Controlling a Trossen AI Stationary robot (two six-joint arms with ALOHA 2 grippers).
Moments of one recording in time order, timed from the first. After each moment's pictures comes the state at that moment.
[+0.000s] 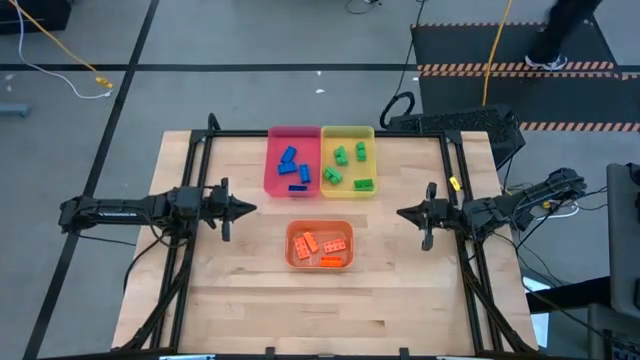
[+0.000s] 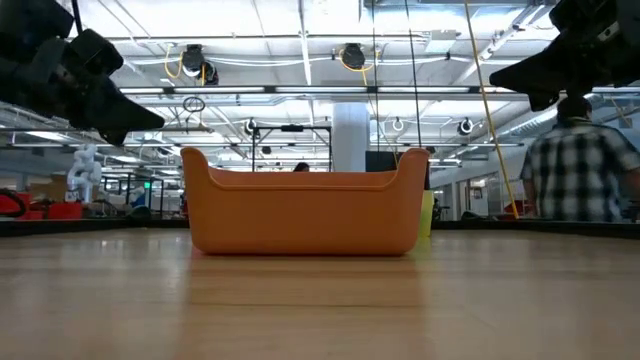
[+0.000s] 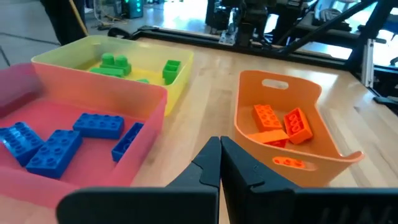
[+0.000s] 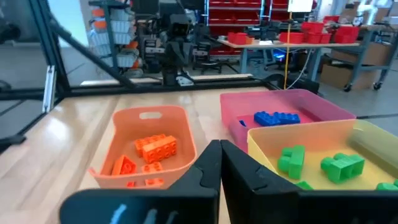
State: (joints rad) left arm 0.06 0.26 0.09 -0.06 -0.06 -0.13; right arm 0.36 0.35 0.13 0.11 0.52 0.07
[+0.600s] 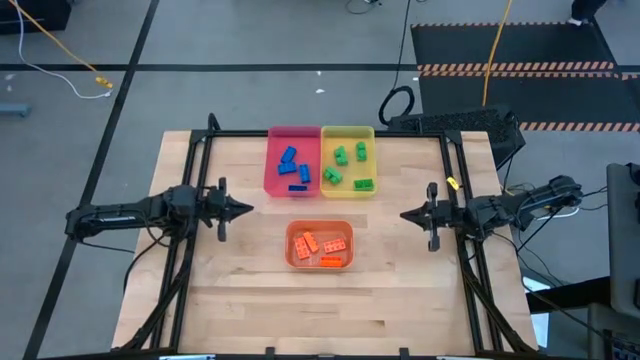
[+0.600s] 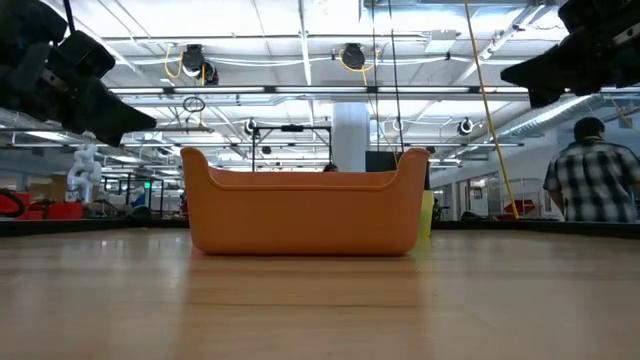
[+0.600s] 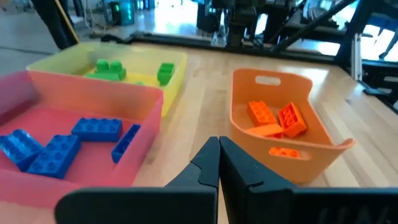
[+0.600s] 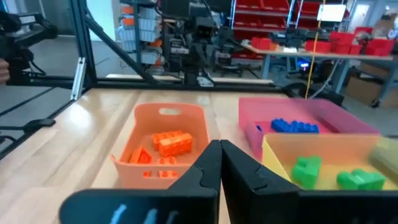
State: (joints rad) left arm 0.11 0.12 0.07 -0.15 0.03 -0.06; right arm 0.30 0.23 0.12 0.00 0.36 0.00
